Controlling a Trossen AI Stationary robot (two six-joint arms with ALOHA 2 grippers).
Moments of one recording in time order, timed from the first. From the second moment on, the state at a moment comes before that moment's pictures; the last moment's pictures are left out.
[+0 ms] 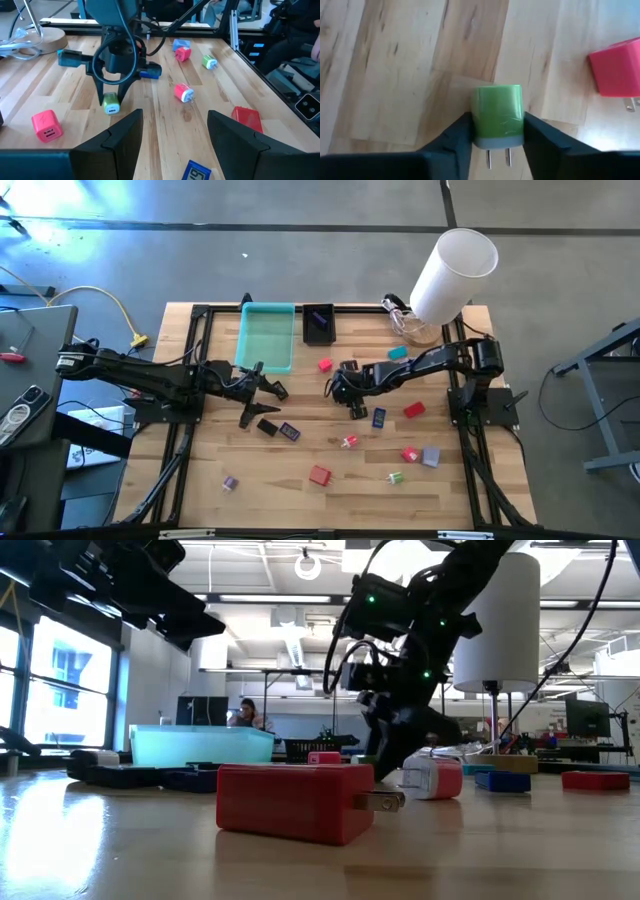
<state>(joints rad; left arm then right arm) -0.05 0.87 0.37 0.27 0.10 -0.05 -0.04 1.87 1.05 -0.29 0.13 -0.29</state>
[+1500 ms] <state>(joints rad) -0.10 1.22 0.37 0.60 0.01 0.83 0.07 1.87 1.05 0.32 -0.05 -0.01</state>
